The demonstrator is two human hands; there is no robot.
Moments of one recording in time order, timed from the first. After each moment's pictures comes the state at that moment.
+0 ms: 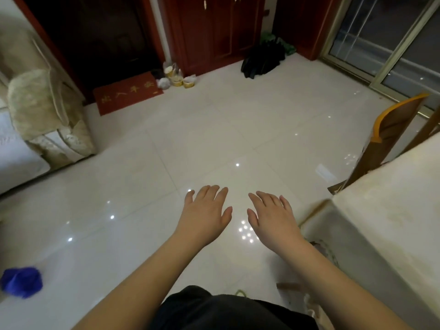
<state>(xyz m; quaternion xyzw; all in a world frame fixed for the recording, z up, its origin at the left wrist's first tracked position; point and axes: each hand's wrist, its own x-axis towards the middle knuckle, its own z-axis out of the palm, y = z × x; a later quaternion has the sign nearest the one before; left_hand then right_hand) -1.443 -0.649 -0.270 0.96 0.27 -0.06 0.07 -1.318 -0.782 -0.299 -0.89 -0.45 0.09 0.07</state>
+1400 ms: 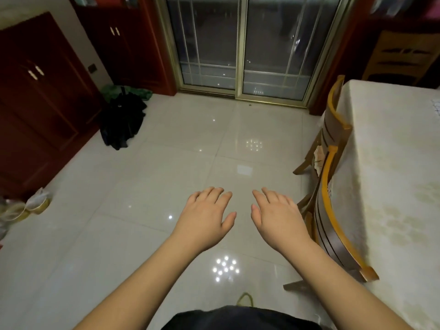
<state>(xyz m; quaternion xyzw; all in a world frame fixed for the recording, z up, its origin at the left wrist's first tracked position) -0.764 -0.401 -0.235 0.99 -0.14 -0.05 0.05 -0.753 -0.587 -0.254 -0.99 -0.10 0.07 0.06</state>
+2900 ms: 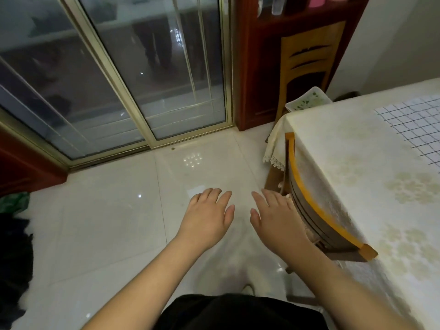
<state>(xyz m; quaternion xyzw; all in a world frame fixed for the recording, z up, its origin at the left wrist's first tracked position) -0.075 -0.587 -0.268 0.92 -0.39 -0.08 0.03 -0.174 -0.735 -0.286 -0.98 0.19 0.03 0.09</state>
